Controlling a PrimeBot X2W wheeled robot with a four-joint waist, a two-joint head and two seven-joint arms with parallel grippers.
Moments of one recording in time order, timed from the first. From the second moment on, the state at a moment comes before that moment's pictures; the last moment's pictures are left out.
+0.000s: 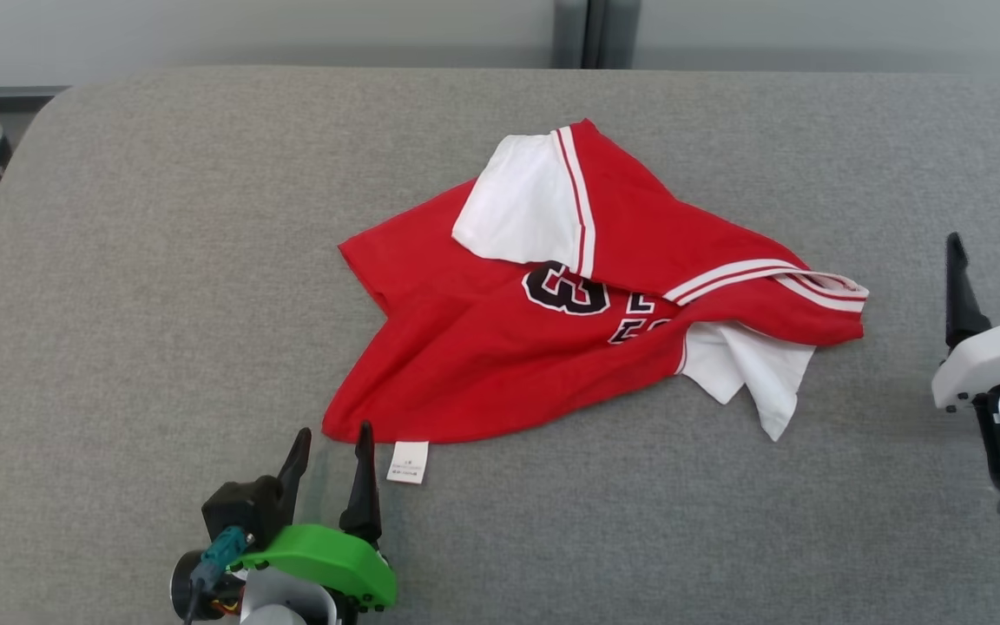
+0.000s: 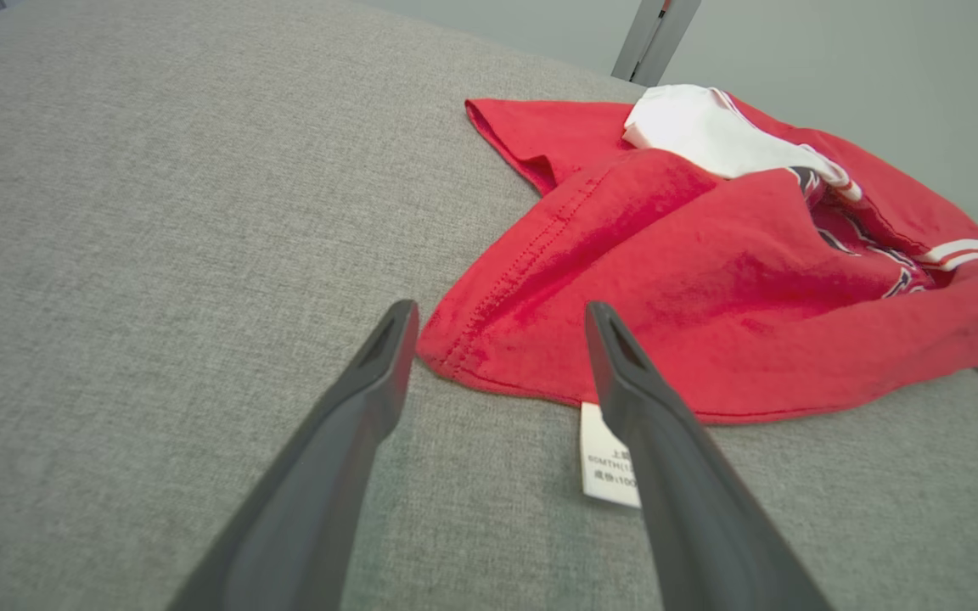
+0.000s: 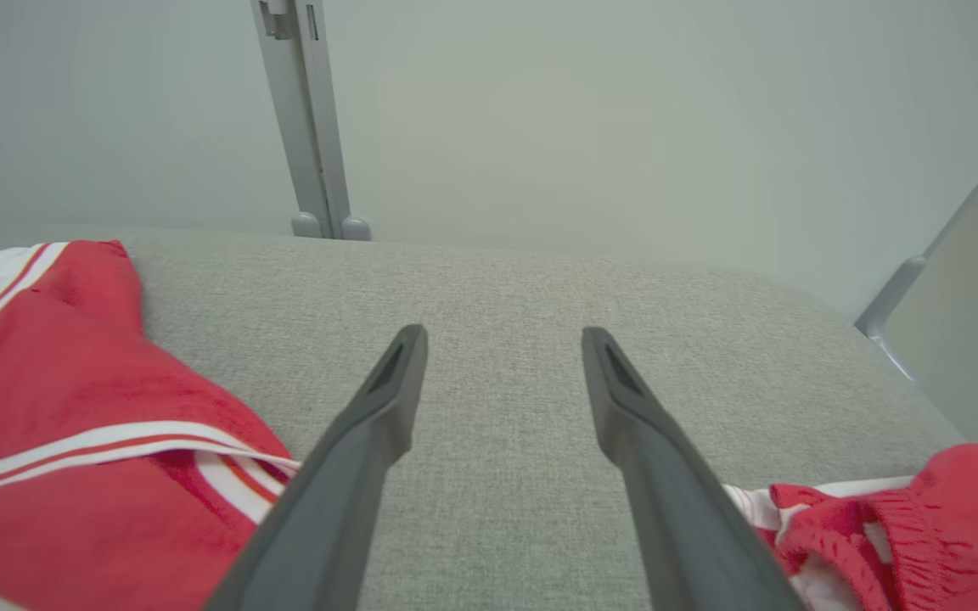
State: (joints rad) left arm -0.14 0.05 -0.30 0.44 -0.45 0.00 -0.26; right arm -0.51 -0.23 -0.20 0.67 0.07 0.13 -0.26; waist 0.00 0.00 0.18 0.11
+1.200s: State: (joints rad) left arm 0.04 0.05 -0.14 0.32 -0.13 0.02 -0.26; right arm -0.10 -0.05 -0.05 0.40 0.05 0.13 -0.26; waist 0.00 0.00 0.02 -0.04
